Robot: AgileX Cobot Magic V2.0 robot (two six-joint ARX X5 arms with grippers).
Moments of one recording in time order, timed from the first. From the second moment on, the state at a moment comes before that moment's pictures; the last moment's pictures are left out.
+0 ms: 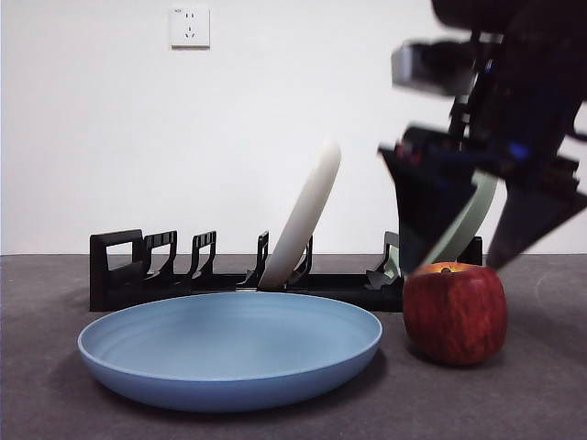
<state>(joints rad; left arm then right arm) -1.04 1.01 1.61 -0.93 -0.36 -0.07 0.58 1.41 0.87 -0.56 0.00 -0.01</state>
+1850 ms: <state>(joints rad) -1.04 1.01 1.61 -1.05 -0.72 -0.09 0.88 1.81 1.20 -0.51 -0.07 0.05</state>
